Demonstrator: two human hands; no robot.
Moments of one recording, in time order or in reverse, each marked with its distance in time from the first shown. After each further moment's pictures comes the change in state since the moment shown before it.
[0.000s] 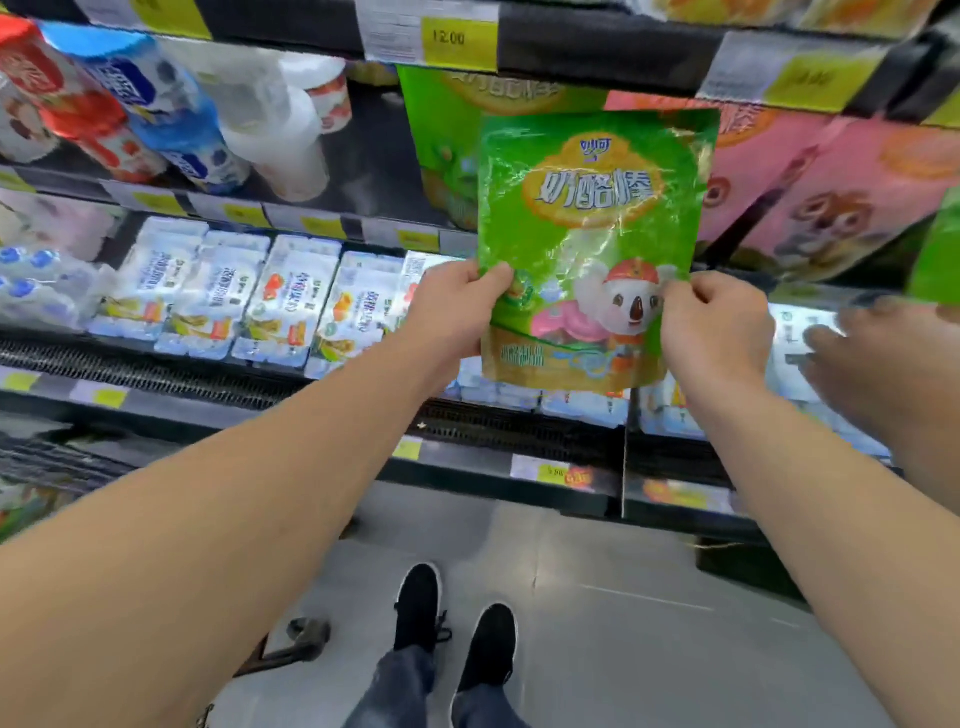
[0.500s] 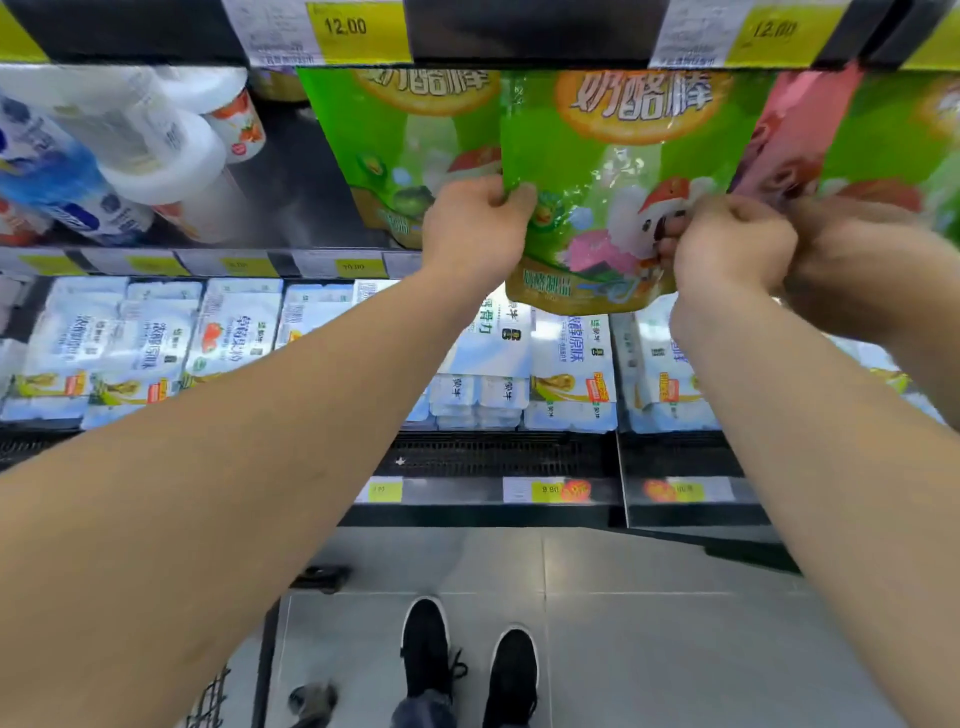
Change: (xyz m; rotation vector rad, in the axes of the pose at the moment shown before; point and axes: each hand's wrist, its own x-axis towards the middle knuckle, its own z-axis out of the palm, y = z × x) left_hand 0.072 0.036 0.050 0.256 0.047 0.370; right_hand 0.067 -0.013 0.022 0.533 0.337 0.288
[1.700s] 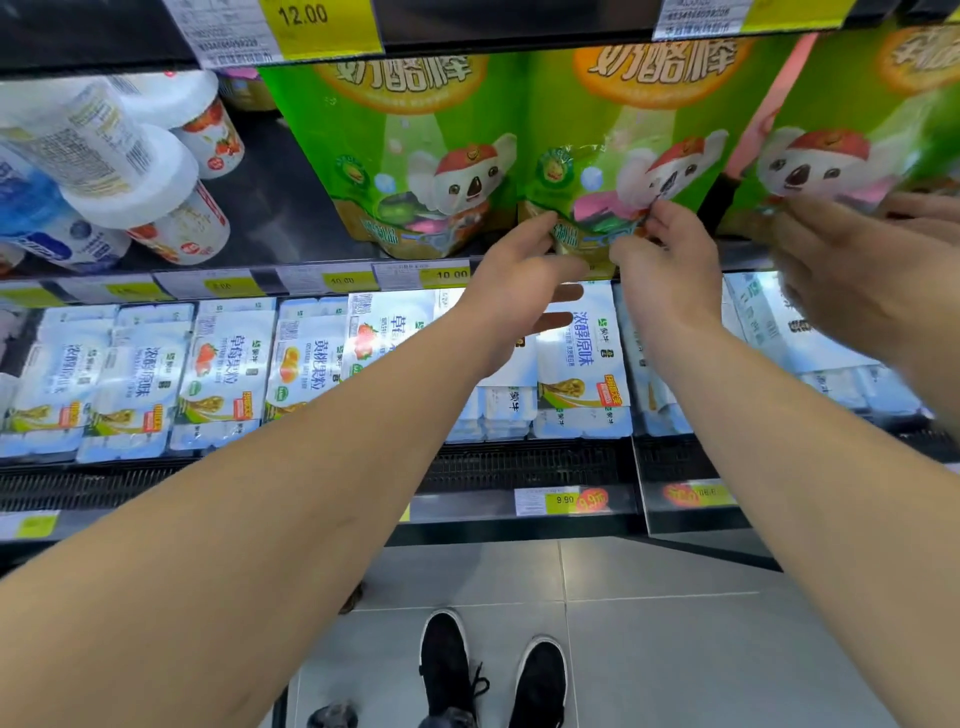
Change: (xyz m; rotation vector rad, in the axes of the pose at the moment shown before) left_hand -0.015 -0.018 0.025 -0.275 -0.453 -0.271; right_hand -0.013 0.036 0.016 -0.125 -0.399 -0.102
